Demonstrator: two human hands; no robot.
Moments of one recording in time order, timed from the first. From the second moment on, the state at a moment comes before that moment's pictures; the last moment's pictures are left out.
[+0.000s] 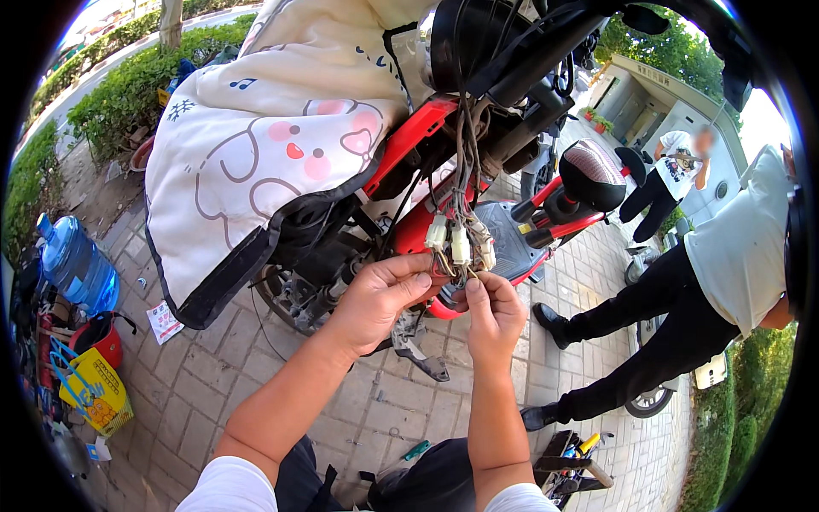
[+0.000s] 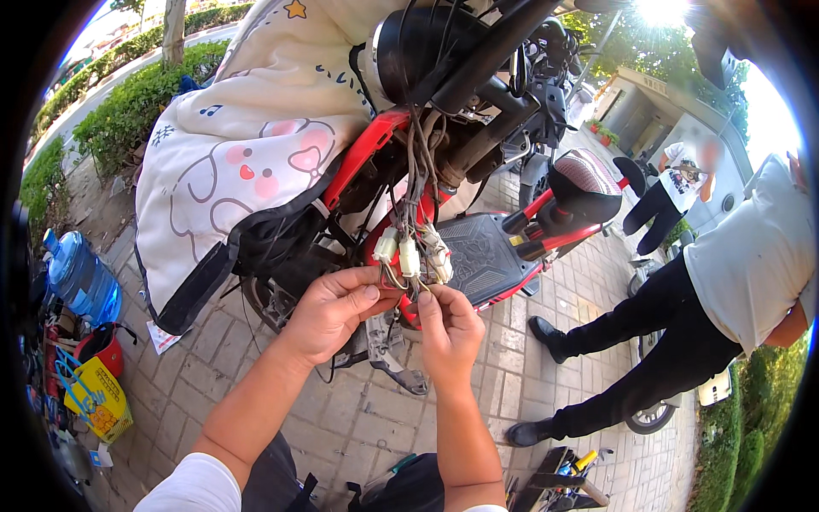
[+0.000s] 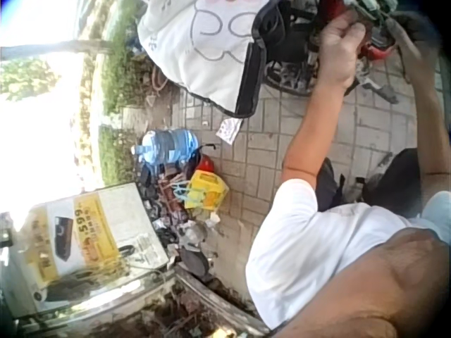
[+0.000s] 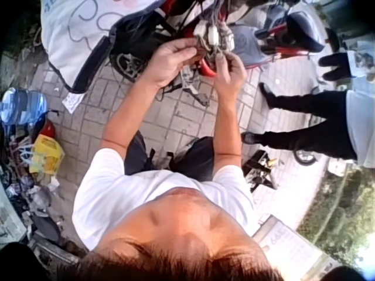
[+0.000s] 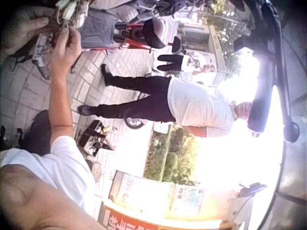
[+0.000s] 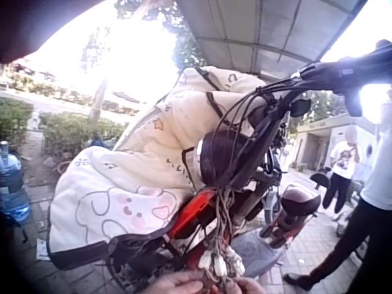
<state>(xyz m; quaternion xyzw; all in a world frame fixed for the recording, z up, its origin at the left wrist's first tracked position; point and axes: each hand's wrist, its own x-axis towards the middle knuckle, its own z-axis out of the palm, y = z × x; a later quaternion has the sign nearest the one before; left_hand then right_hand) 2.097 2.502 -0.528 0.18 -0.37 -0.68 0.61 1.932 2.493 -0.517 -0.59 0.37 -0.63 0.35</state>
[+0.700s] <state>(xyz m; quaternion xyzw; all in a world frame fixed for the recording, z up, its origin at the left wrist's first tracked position) 2.098 2.498 -0.528 0.19 -0.35 -0.67 0.63 1.933 2.493 -0.513 -0.64 0.40 -0.59 0.28</state>
